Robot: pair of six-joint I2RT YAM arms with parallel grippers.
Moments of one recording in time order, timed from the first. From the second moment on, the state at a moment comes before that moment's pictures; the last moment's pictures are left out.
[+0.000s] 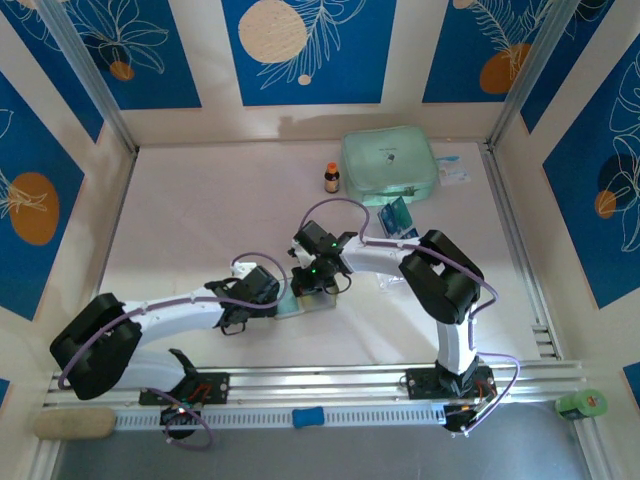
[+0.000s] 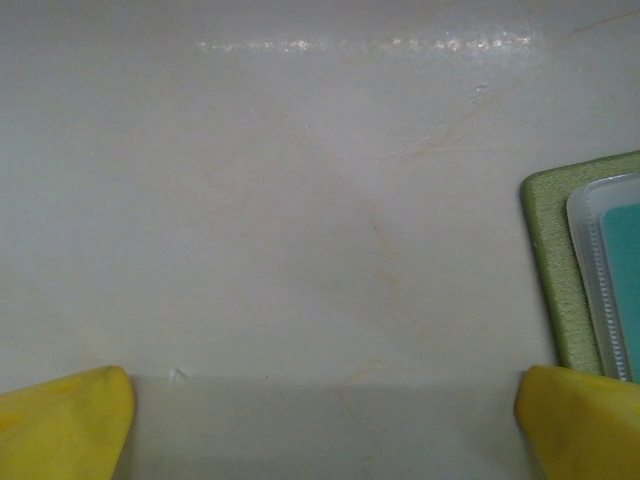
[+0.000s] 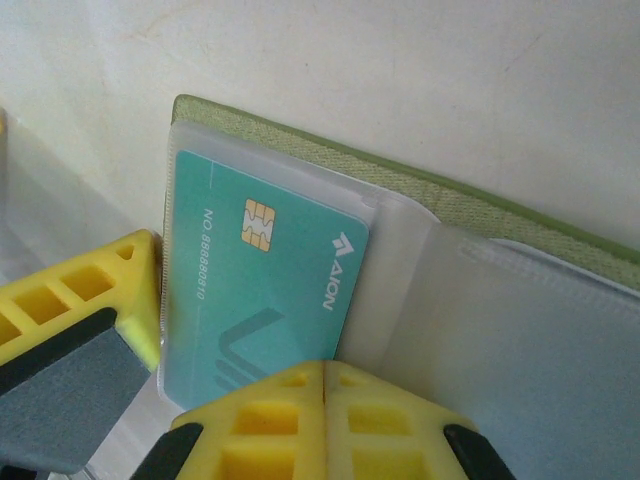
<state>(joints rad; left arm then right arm) -0.81 1.32 0.53 -0.45 -0.37 -0.78 0.85 1.92 1.17 -0.44 -0.41 0.50</state>
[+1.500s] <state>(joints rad) -0.71 1.24 0.71 -0.55 -0.33 -0.72 0.60 1.51 1.06 -0.60 -0.37 0.54</state>
